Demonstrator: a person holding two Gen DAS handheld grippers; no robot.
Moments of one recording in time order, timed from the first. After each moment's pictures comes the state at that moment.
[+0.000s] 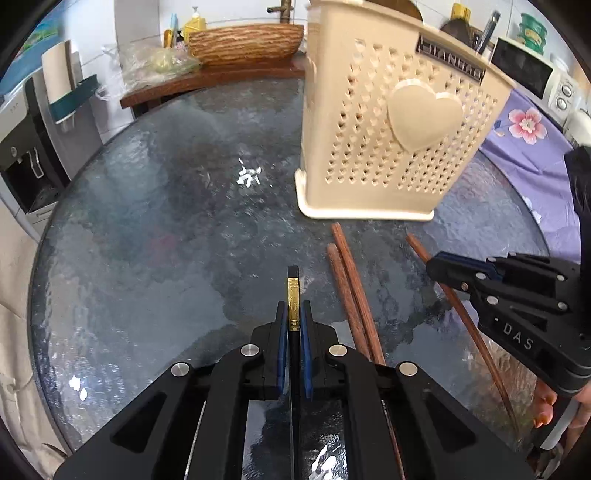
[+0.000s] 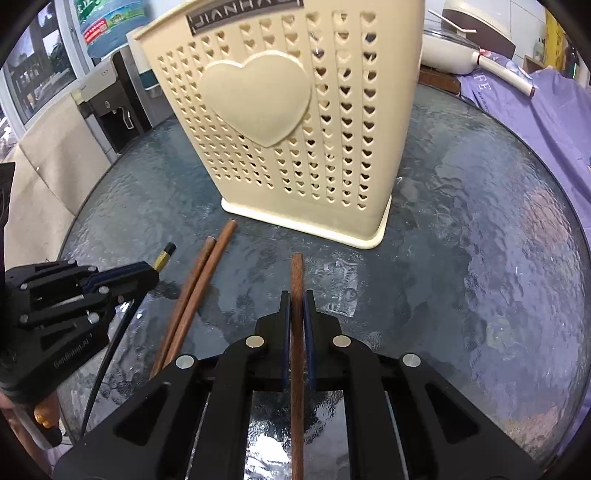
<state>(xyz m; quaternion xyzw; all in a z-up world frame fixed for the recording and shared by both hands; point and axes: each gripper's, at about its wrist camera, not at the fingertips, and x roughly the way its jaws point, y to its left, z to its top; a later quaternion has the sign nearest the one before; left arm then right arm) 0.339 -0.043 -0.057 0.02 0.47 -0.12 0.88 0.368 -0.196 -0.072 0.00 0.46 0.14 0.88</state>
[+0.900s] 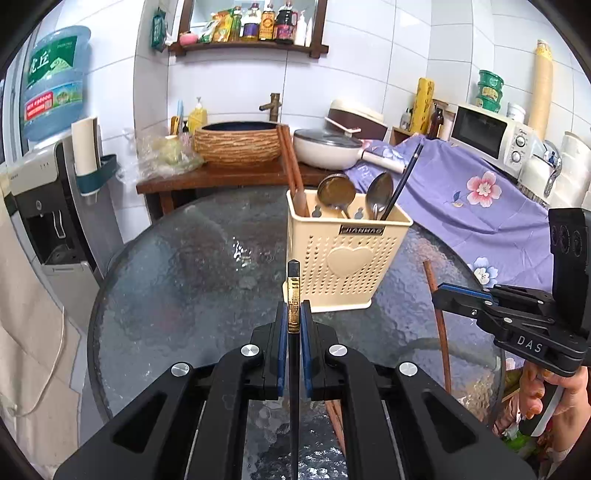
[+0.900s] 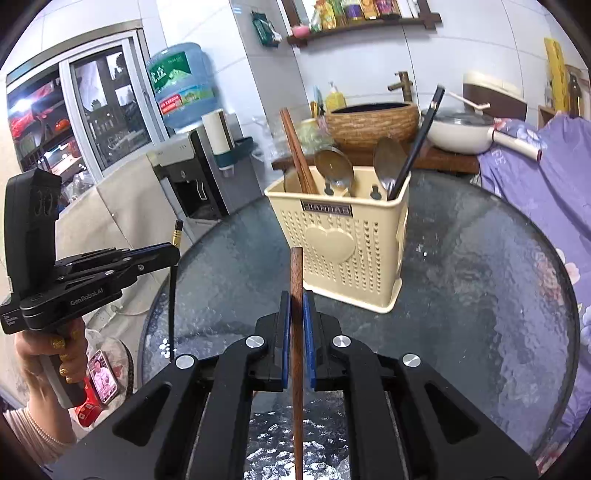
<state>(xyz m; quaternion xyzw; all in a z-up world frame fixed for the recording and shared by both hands) 0.271 -0.026 0.065 0.00 0.31 -0.15 0.94 0.286 -0.229 0.044 0.05 0.32 0.25 0.91</state>
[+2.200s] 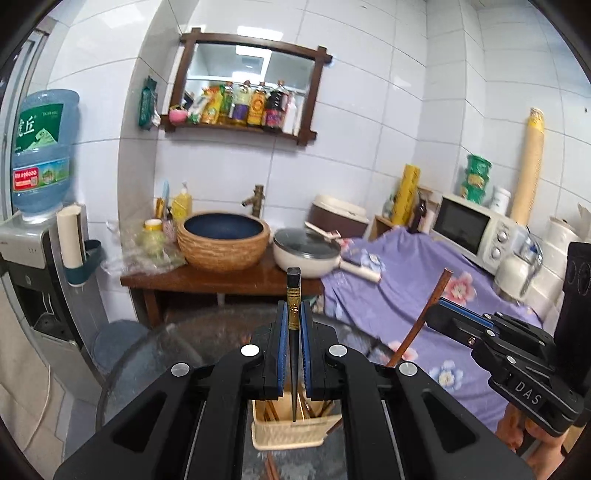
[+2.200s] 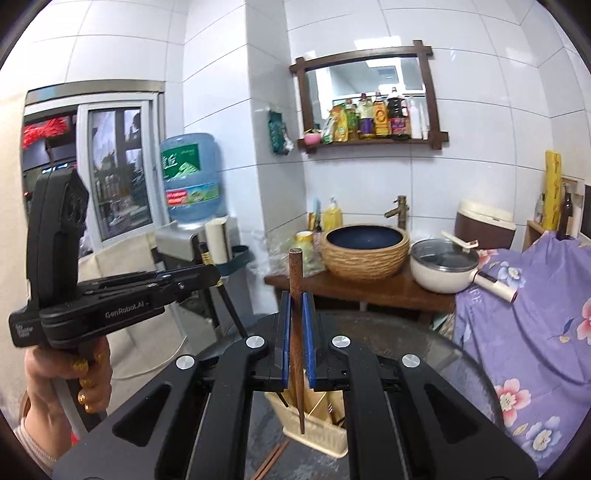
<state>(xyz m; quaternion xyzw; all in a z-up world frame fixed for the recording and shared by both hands) 0.337 -0.048 0.248 -0.05 0.20 -0.16 0.97 0.328 -0.229 0.252 0.01 0.16 0.22 0.96</state>
